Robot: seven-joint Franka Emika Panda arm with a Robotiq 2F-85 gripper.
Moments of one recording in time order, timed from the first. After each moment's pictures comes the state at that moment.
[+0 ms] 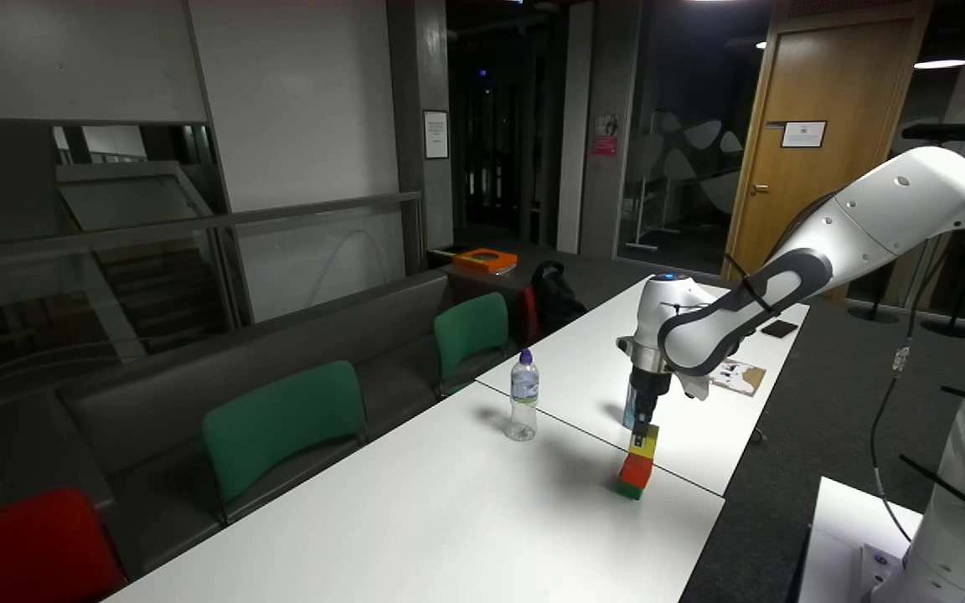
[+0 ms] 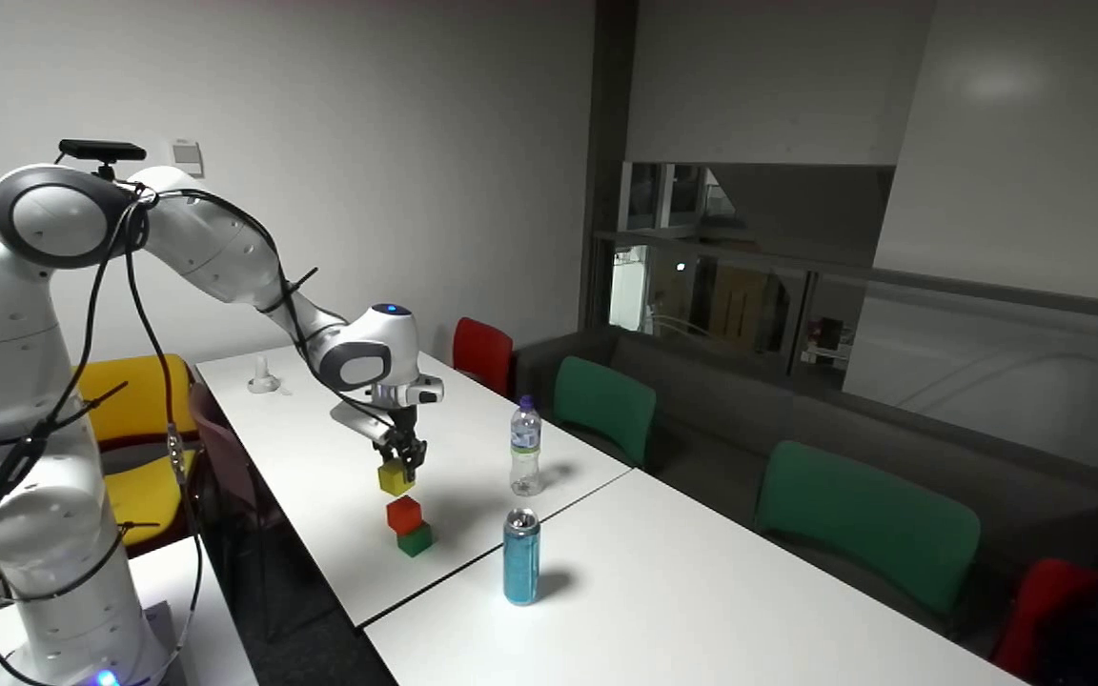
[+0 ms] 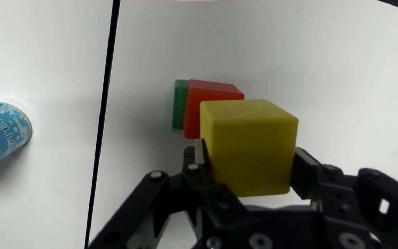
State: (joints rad) arm 0.01 -0.02 0.01 -2.48 0.10 2.48 -0.31
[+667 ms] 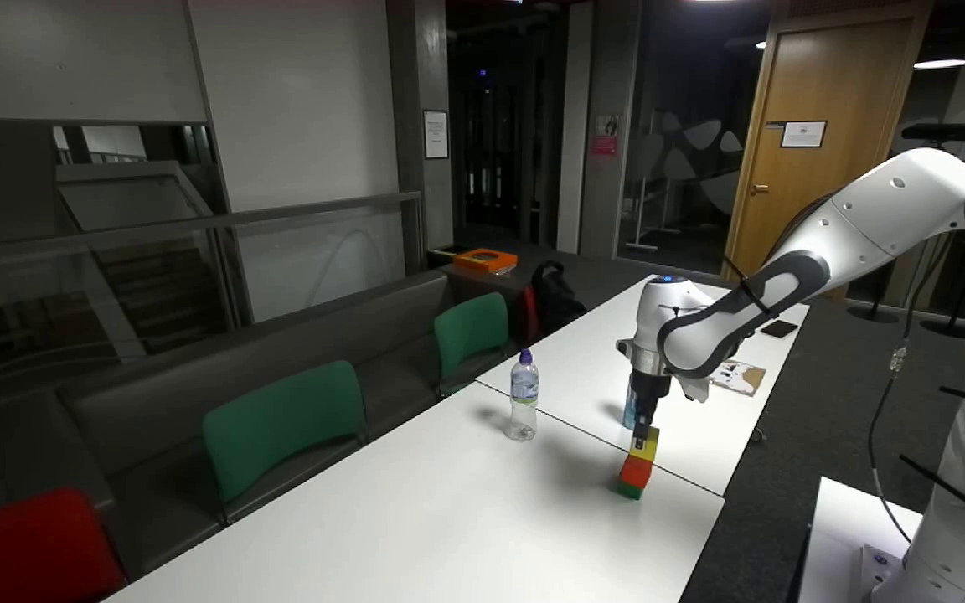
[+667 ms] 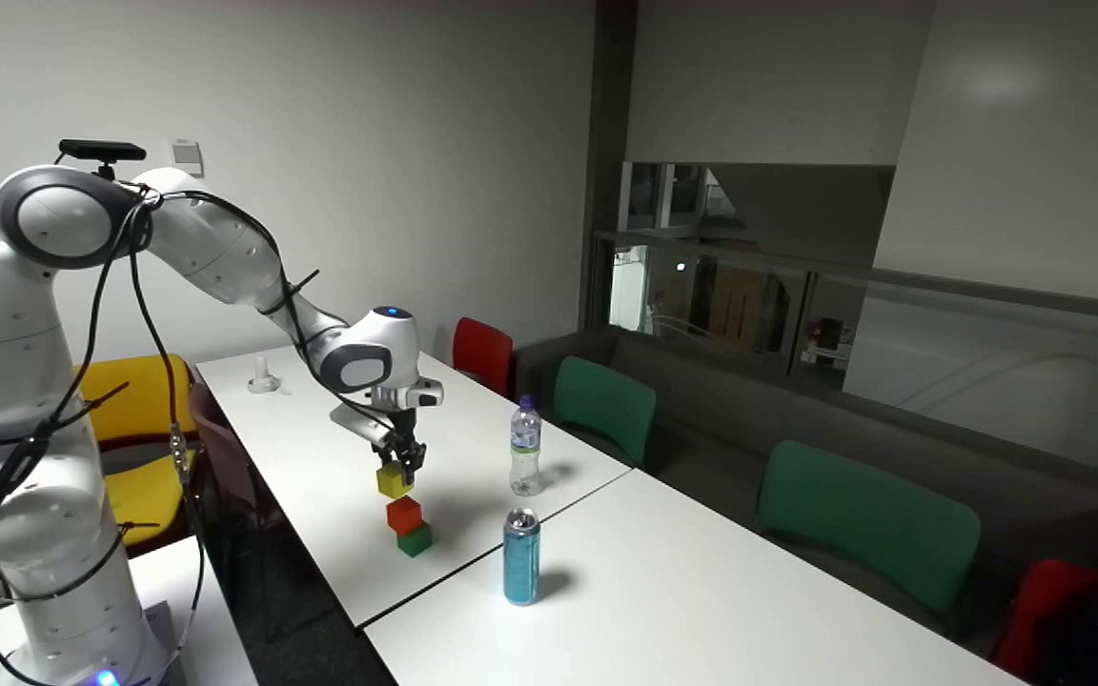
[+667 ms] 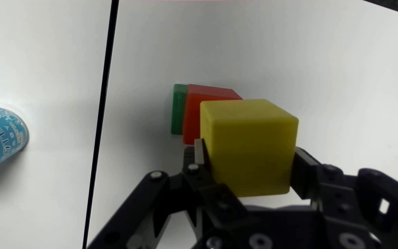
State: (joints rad) arm 0.01 -0.01 0.01 -2.48 0.10 2.48 -0.31
